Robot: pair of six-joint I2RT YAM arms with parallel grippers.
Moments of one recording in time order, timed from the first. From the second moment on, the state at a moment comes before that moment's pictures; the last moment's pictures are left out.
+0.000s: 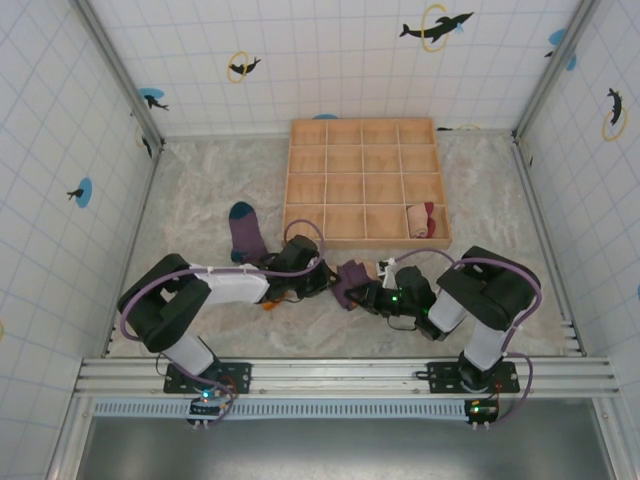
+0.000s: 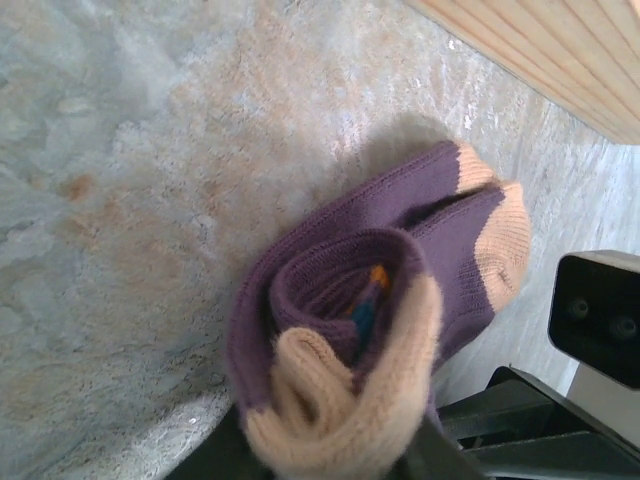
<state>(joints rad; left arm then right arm) -0.82 1.61 0.64 0.13 0.28 -1.10 0.76 1.76 0.17 1.13 -0.44 1.18</state>
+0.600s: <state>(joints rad) -0.81 1.59 0.74 -0.13 0.27 -1.10 1.03 1.36 0.56 0.08 0.06 0.67</state>
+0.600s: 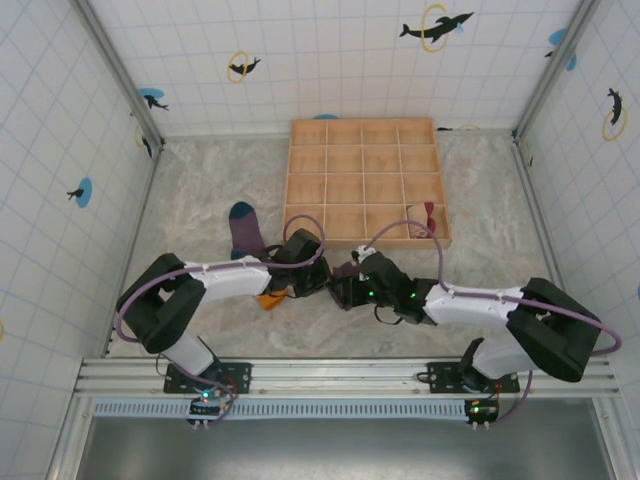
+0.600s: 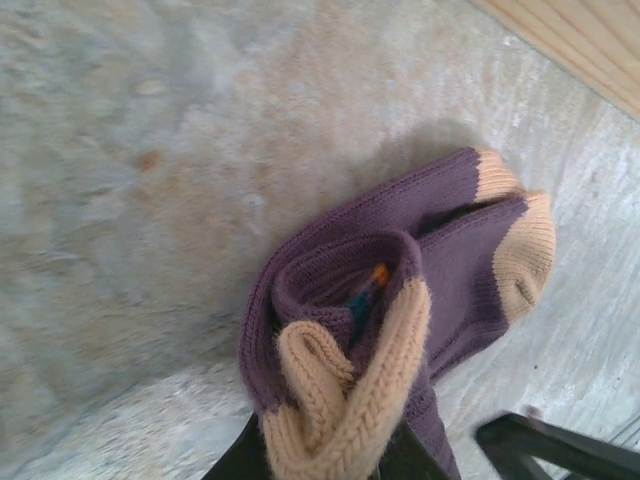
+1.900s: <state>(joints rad) -0.75 1.54 0.74 -0.20 0.28 -1.09 1.27 1.64 0.62 0.16 0.56 0.39</state>
